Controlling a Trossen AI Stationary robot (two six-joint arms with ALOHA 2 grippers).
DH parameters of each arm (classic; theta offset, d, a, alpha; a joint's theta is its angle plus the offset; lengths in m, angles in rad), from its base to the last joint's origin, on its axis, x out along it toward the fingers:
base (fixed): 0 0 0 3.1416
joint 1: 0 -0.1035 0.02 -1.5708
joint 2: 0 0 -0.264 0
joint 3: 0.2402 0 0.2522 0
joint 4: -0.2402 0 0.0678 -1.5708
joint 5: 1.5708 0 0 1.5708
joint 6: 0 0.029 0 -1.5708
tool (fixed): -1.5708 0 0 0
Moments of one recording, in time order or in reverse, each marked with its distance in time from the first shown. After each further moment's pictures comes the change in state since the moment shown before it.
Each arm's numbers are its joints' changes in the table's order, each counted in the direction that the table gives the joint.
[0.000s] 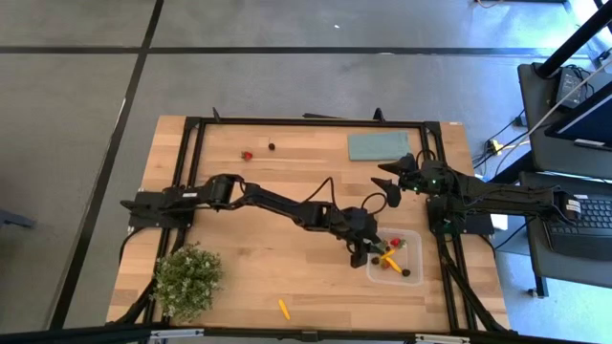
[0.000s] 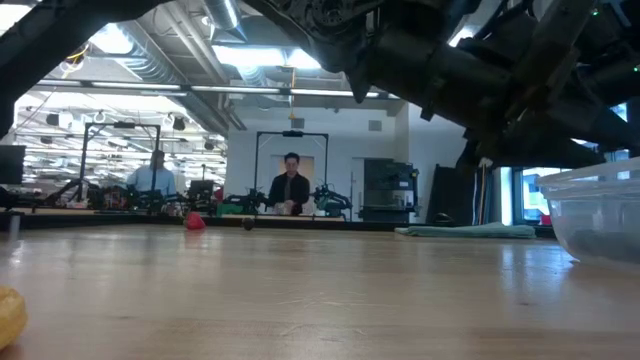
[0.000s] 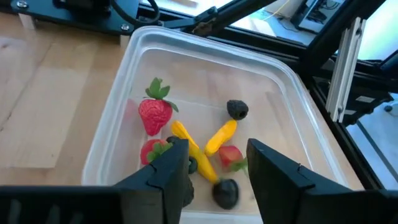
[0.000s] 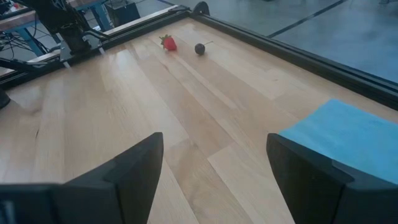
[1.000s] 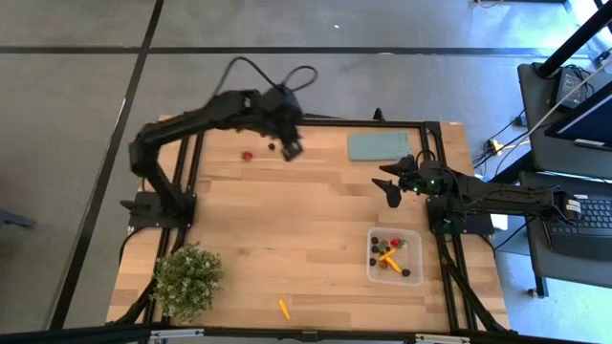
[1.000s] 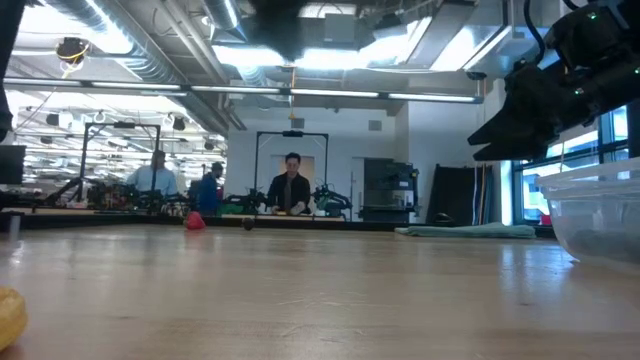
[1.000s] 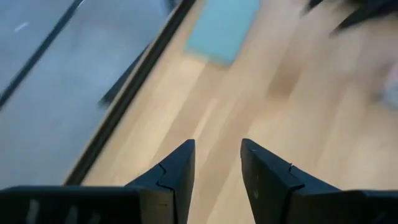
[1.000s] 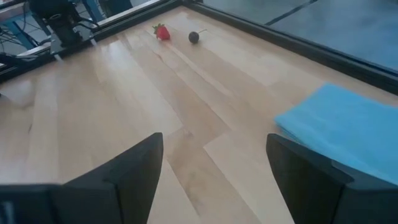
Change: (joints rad) left arm -0.458 0.743 0.000 -1.191 0.241 0.177; right arm 0.001 0.000 0.000 -0.045 -0.008 0.028
